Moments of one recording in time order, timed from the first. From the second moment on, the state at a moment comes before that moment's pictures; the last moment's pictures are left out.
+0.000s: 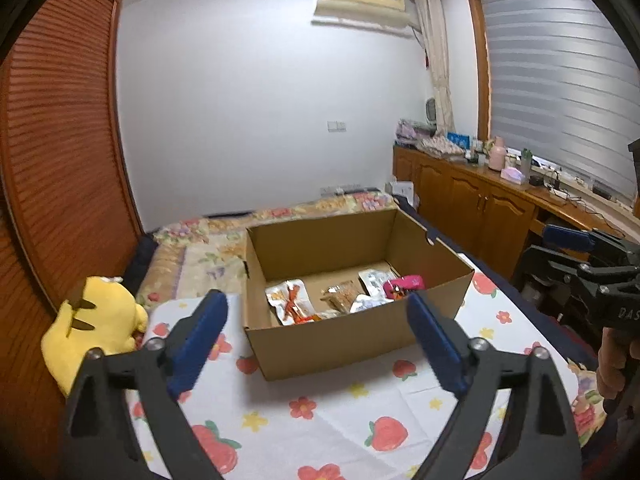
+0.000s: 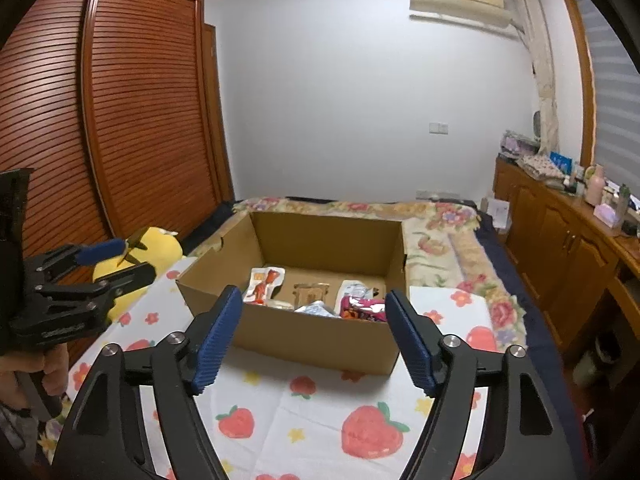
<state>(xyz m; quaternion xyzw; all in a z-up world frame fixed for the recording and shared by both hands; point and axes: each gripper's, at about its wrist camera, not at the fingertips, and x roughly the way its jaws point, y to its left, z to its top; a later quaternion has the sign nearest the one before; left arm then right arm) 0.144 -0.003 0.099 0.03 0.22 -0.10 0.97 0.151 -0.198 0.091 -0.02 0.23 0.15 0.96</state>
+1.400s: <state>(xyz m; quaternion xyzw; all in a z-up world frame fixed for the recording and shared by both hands) 0.048 -0.004 0.035 0.01 0.24 -0.03 0.97 0.058 -0.204 0.040 -0.03 0.20 0.08 0.98</state>
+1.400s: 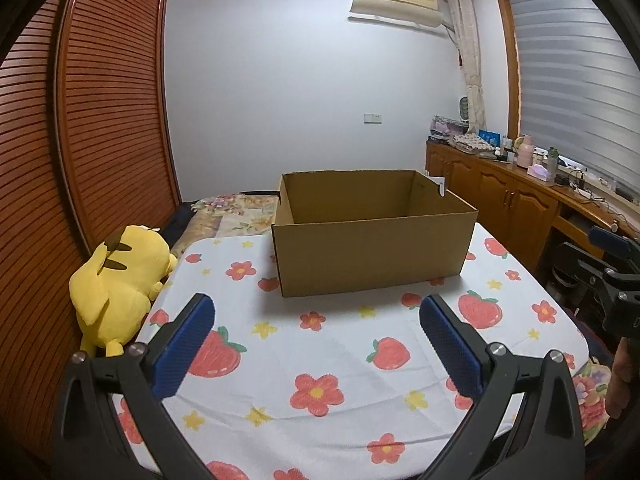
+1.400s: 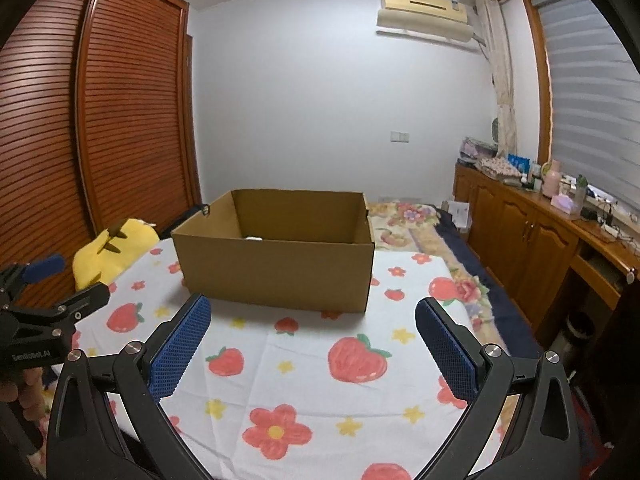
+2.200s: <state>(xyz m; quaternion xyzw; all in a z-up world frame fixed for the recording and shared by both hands) 0.044 -0.001 0.040 0.01 0.23 -0.03 0.97 0.058 -0.208 0.037 -0.02 0.20 0.07 0.98</state>
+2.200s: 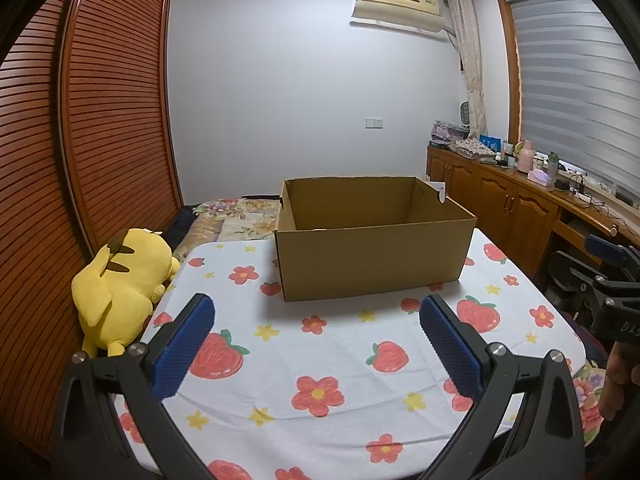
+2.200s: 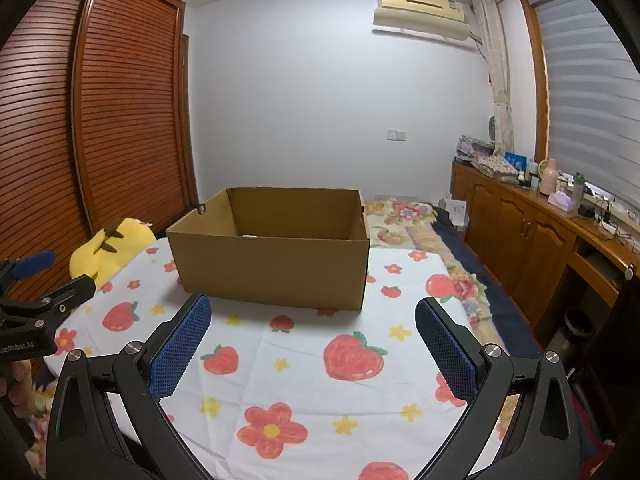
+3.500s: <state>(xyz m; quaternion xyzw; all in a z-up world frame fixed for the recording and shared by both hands) 0.041 -0.004 0.041 0.01 0.23 -0.03 0.97 0.059 -0.208 0.036 -0.02 0.20 0.07 0.98</state>
